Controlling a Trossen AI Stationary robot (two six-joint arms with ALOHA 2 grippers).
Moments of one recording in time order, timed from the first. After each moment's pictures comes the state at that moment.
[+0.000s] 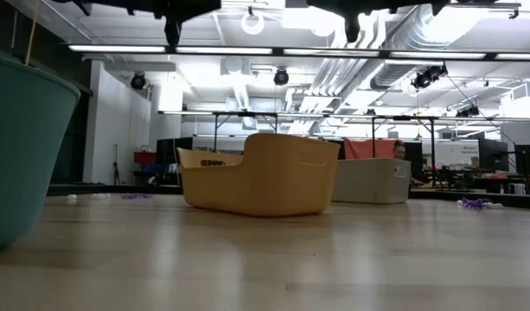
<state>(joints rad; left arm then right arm) 0.25 0.96 0.72 0.20 0.10 -0.21 -0.24 1.13 0.88 0.20 -0.18 0.19</state>
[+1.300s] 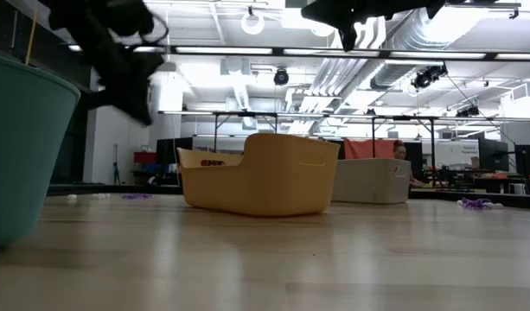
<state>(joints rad) 0.52 0.97 0.72 -0.68 -0.06 -0.54 -0.24 1.17 0.90 0.13 -0.17 0.18</state>
